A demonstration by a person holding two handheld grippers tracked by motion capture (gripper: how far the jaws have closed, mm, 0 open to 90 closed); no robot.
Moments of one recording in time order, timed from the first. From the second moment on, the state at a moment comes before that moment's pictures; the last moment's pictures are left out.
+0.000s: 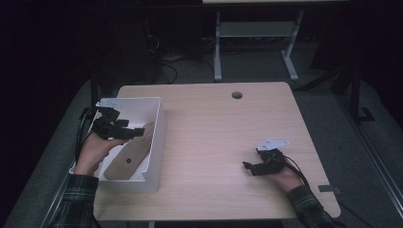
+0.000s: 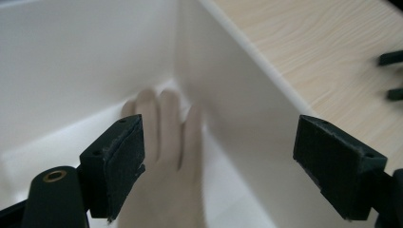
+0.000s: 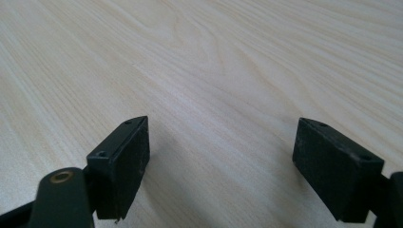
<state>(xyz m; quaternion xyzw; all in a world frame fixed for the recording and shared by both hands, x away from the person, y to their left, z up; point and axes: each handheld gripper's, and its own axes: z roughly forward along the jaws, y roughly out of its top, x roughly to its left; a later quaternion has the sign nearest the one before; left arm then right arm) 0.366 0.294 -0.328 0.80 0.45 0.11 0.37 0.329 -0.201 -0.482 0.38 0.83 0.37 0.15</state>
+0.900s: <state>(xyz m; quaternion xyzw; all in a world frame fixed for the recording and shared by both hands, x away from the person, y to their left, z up) 0.349 0.135 -0.327 0.85 0.34 0.09 0.40 0.328 -0.201 -0.482 0.38 0.84 0.37 0.14</state>
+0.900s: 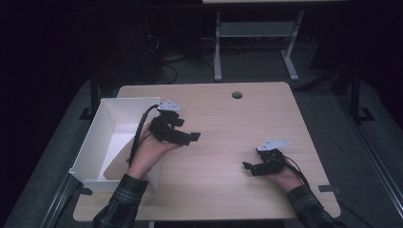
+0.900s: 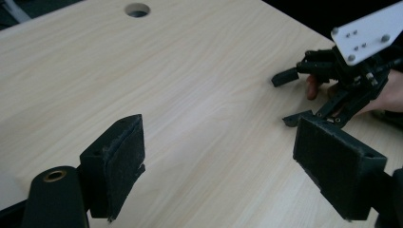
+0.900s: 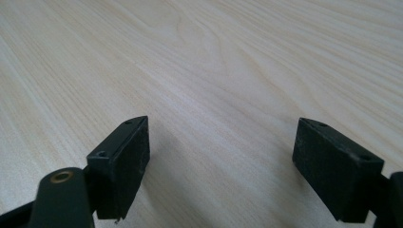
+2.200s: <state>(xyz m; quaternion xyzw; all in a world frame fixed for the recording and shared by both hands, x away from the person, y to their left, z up) 0.325 0.087 -0.473 0.89 0.28 0.11 0.35 0.328 -0.200 -0.481 0.38 0.84 0.37 0.14</state>
